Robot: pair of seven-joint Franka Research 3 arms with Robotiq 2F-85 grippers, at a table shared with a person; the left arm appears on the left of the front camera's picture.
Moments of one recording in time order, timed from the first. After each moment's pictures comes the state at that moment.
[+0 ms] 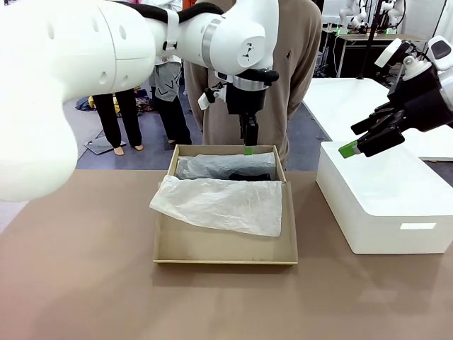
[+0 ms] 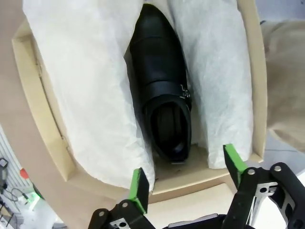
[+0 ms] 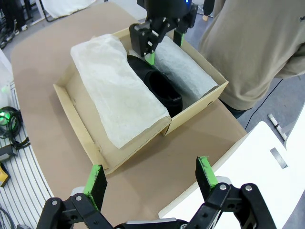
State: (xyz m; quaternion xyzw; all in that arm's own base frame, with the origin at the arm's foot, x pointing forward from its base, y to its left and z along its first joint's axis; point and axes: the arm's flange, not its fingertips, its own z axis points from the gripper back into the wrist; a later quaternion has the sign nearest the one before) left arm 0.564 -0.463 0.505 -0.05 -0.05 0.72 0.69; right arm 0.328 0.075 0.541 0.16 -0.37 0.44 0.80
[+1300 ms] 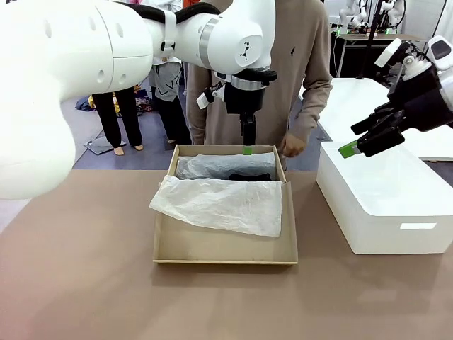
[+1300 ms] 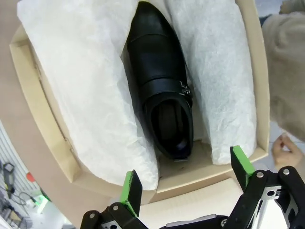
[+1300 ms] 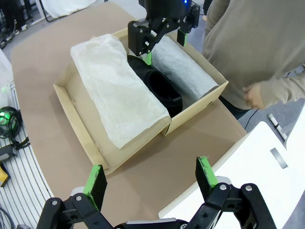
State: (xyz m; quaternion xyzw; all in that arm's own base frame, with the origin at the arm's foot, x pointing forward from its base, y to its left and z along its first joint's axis) left arm 0.562 -0.466 0.504 -0.05 -0.04 0.69 0.72; right arm 0.328 0.075 0.541 0.16 -0.37 0.44 0.80
